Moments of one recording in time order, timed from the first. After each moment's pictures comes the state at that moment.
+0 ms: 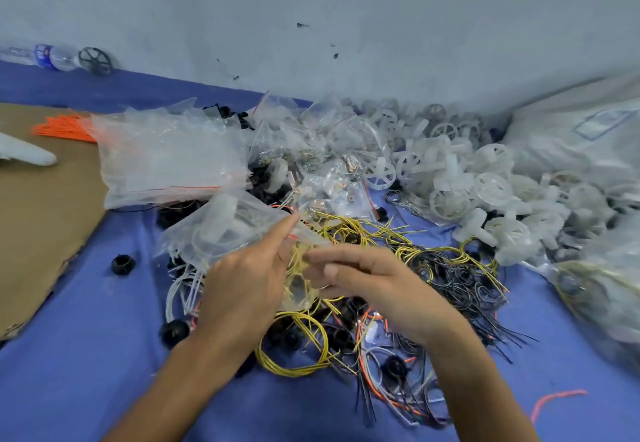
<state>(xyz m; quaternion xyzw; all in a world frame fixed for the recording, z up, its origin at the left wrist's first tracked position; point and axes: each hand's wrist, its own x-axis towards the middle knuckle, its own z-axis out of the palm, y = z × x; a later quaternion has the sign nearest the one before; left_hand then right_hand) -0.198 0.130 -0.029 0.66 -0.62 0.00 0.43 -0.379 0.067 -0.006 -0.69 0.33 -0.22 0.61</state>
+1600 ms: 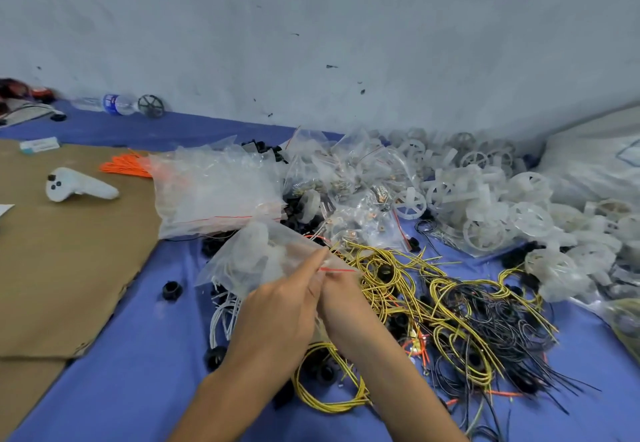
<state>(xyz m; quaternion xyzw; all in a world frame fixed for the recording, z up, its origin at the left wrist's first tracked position) -0.186 0.142 -0.018 0.67 -0.62 -0.11 0.39 -0.294 0.095 -0.013 -0.63 0.35 -0.27 0.64</state>
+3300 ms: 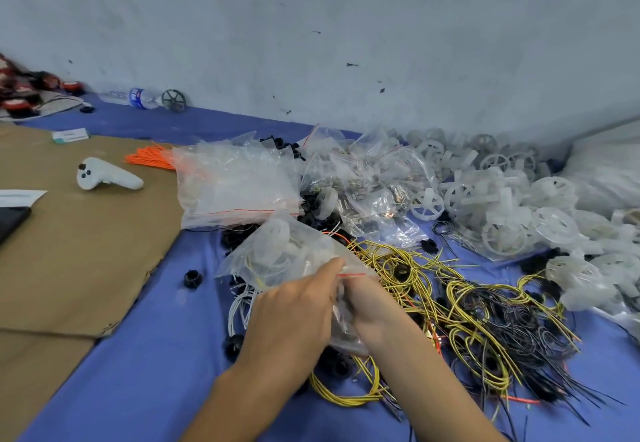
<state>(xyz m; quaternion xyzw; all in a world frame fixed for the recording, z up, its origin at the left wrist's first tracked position) -0.190 0.157 -0.006 0.71 -0.66 0.05 0.25 -0.283 0.073 -0.013 -0.28 0.34 -0.22 0.87</state>
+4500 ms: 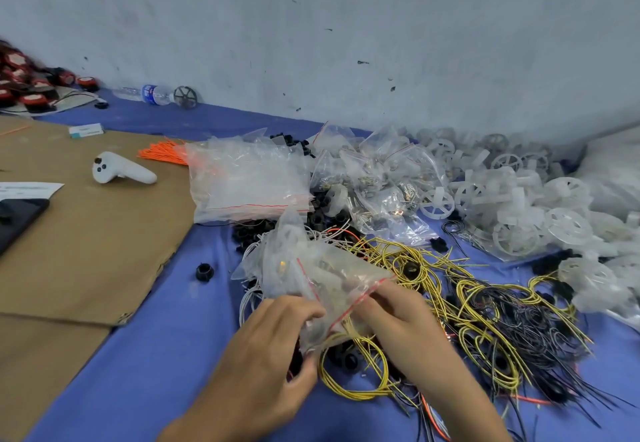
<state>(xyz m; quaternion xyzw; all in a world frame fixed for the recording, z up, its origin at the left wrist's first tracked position) -0.154 0.205 -0.048 0.60 -0.73 0.00 0.34 -0.337 0.098 -0.014 -0.70 0.40 -0.29 0.51</state>
